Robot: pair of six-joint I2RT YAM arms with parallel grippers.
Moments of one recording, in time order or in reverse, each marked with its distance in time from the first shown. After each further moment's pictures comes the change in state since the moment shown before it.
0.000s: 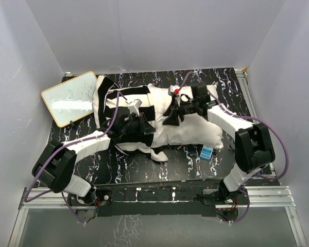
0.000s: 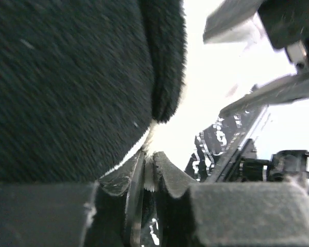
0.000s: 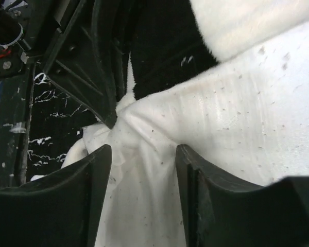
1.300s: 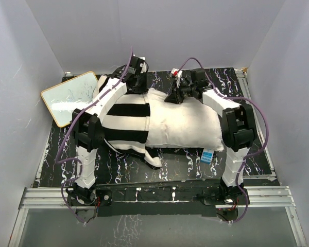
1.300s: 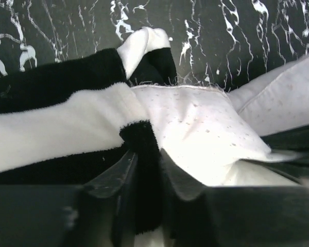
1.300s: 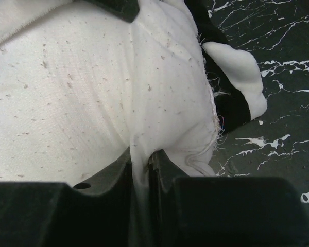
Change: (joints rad) left arm 0.118 0.635 1.284 -0.993 -0.390 0.276; right arm -0.087 0.331 0.425 -0.099 0.135 -0.035
